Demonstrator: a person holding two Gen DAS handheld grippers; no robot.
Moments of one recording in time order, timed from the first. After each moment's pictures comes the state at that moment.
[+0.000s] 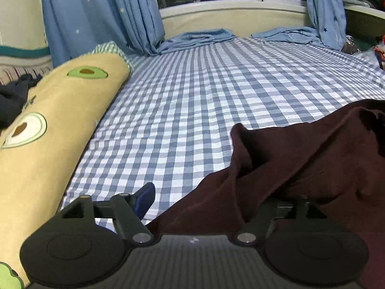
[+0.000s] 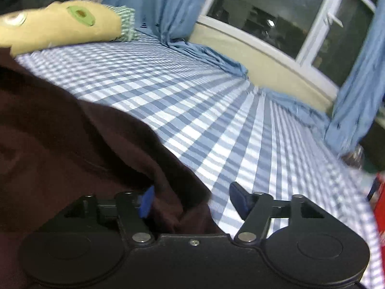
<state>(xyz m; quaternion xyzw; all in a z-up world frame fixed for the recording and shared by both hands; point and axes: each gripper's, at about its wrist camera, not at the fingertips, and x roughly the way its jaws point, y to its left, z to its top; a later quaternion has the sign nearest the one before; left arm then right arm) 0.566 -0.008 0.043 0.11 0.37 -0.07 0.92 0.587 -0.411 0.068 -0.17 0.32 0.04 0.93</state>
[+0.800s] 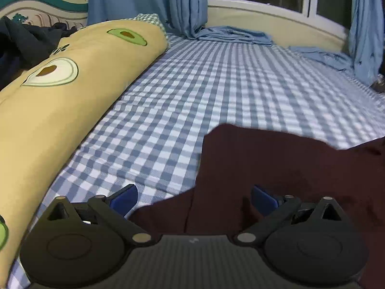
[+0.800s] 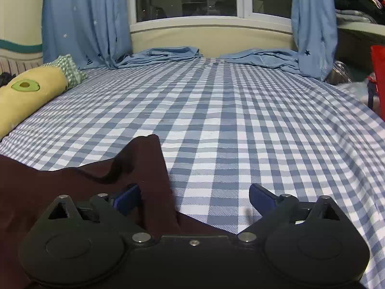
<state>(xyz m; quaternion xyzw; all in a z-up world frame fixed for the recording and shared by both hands) 0.561 0.029 0.026 0.00 0.39 0.01 0.92 0.580 -0.497 0.061 0.04 0.33 -0.03 0.94</state>
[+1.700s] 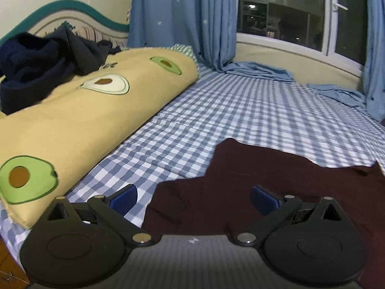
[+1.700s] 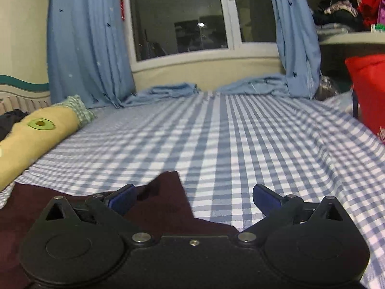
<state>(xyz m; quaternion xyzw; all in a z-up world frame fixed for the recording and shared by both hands) 0.440 0.015 0.080 -0.04 0.31 0.07 0.95 0.487 -0.492 0.124 0.08 0.24 -0.01 0.97</state>
